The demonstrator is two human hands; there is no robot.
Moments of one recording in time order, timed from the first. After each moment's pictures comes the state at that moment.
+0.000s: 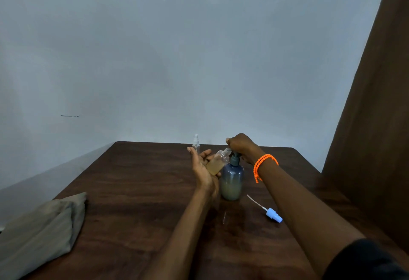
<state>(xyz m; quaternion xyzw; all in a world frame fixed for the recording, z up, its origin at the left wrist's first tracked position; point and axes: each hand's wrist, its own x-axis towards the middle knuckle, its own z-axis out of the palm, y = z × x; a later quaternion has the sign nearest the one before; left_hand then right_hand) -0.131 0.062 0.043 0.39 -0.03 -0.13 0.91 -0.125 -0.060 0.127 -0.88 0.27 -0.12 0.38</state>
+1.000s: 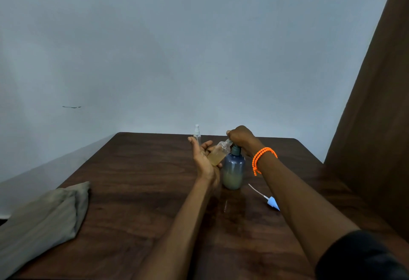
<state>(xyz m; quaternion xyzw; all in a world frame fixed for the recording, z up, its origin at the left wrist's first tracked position) -0.124 0.060 0.037 0.40 -0.03 -0.12 0.91 -0.126 -0.054 0.118 -0.87 0.27 -0.13 0.39</state>
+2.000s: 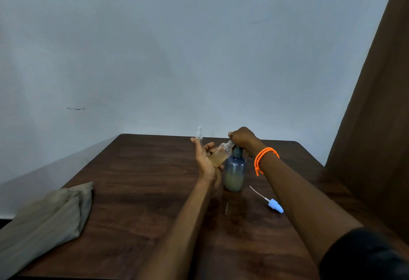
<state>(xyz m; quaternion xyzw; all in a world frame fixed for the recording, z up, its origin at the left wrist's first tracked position) -0.128 0.064 0.041 0.42 -0.02 -0.13 0.90 -0.144 -0.046 0.132 -0.88 0.27 -0.12 0.38</state>
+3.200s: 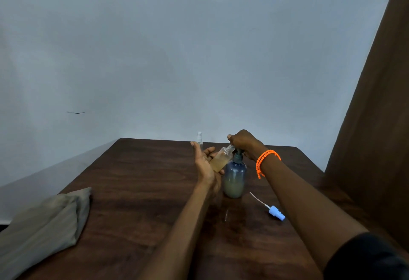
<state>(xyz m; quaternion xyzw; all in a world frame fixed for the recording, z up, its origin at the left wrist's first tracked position) -0.124 0.065 0.045 0.43 -0.03 -0.15 0.89 -0.126 -0.056 0.130 -0.87 0.27 -0.13 0.39</state>
